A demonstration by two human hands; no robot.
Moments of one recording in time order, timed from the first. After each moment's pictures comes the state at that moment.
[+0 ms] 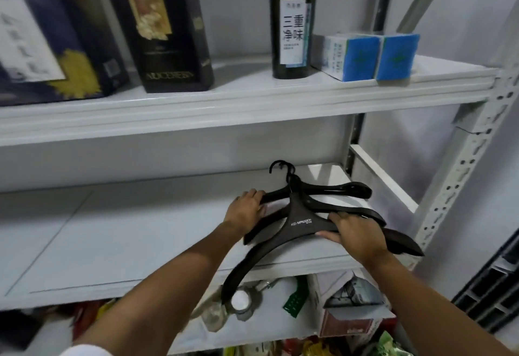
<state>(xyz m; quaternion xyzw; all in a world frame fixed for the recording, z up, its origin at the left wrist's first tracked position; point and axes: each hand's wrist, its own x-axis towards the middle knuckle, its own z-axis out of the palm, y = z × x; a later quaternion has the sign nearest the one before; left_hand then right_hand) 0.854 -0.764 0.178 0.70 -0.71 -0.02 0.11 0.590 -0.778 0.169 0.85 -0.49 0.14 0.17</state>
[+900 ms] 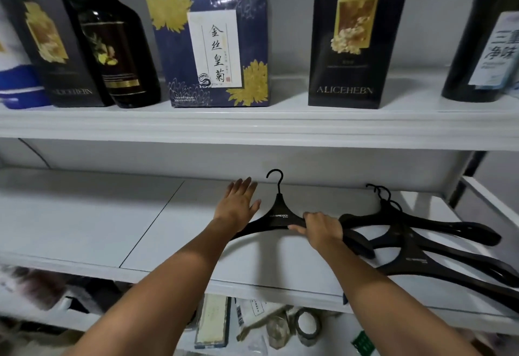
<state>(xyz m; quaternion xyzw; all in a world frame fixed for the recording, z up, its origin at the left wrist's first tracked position) 1.078 -0.682 0.220 0.80 -0.60 0.03 0.04 0.888 -0.771 0.177 0.87 -0.48 0.02 0.03</state>
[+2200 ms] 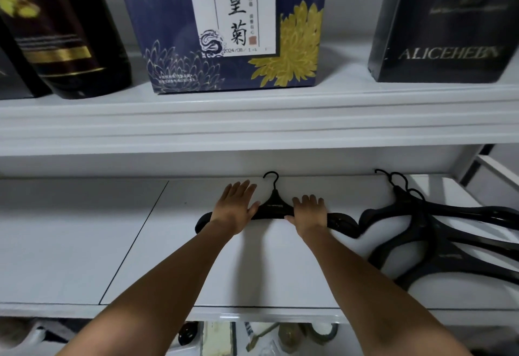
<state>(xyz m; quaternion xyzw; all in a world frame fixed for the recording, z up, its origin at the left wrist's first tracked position) 1.150 -0.733 0.166 0.76 -0.65 0.02 0.05 0.981 -0.825 0.120 0.85 -0.53 0.00 0.06</state>
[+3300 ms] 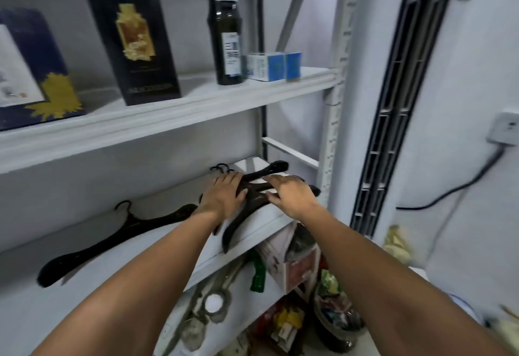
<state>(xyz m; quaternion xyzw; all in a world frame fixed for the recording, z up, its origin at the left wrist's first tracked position) 0.846 -0.689 0.248 0.53 -0.85 0.01 0.09 0.662 -0.638 0.244 0.76 -0.64 0.14 0.06</state>
